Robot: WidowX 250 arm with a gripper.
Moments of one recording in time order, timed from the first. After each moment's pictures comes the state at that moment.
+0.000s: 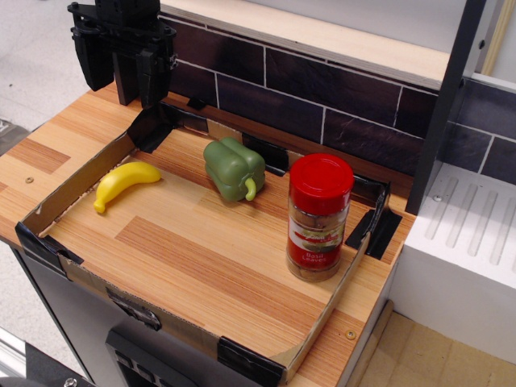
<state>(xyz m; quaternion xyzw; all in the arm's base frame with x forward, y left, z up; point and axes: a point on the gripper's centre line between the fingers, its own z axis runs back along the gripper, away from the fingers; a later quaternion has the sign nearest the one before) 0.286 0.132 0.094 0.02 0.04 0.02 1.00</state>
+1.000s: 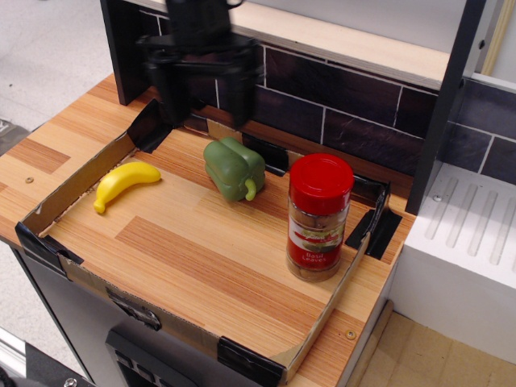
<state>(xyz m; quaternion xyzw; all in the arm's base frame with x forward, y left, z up) 0.288 0.049 0.099 -0.09 0.01 0.09 0.99</state>
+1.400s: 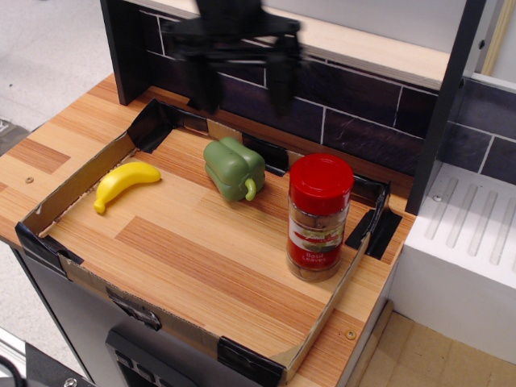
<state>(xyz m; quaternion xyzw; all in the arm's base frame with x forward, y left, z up) 0.285 0.004 0.122 -0.08 -0.06 0.09 0.99</state>
